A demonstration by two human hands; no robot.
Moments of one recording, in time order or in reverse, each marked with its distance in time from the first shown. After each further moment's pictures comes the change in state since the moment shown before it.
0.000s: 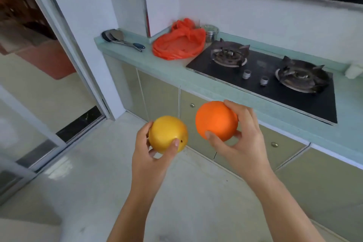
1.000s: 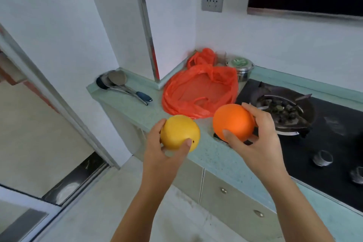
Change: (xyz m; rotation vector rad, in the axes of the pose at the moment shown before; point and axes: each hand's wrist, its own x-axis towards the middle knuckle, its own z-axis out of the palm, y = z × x) left_hand 0.446 -0.047 0.111 0.155 -0.034 0.045; right_hand 0.410 0.156 0.143 0.094 0.063 0.107
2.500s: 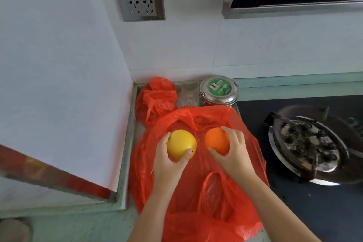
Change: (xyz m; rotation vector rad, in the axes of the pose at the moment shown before) left_hand 0.449 -0.171 0.190 0.077 -0.633 0.017; right_hand 0.320 0.213 0.184 -0.398 0.348 0.474
